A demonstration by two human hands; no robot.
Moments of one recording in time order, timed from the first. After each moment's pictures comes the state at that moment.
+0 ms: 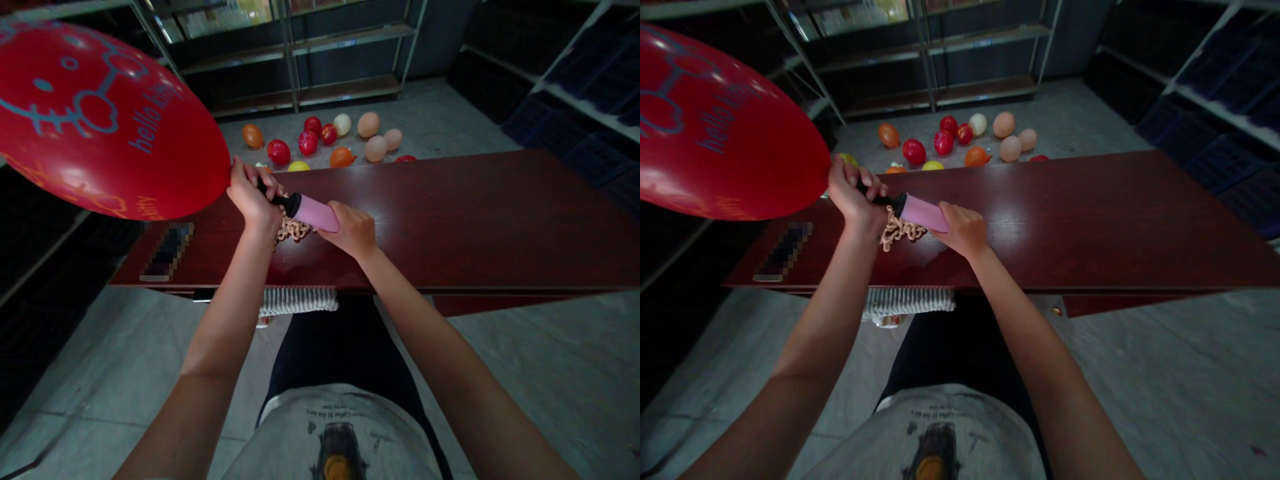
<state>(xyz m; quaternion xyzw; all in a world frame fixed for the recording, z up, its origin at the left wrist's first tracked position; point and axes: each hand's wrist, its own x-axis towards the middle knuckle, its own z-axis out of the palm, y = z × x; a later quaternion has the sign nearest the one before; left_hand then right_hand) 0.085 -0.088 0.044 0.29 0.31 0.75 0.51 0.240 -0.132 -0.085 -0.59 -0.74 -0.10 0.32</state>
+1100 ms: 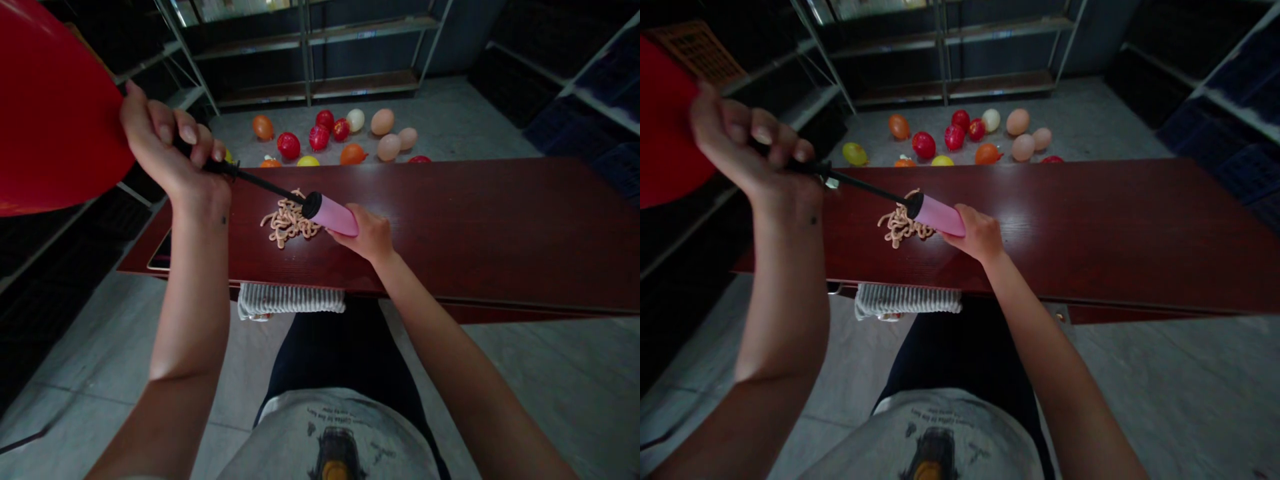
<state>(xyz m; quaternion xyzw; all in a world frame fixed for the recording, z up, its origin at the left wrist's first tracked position) 0.012 -0.094 0.109 0.34 0.26 0.80 0.43 0.243 -0.136 -0.081 -0.58 -0.74 -0.06 0.34</state>
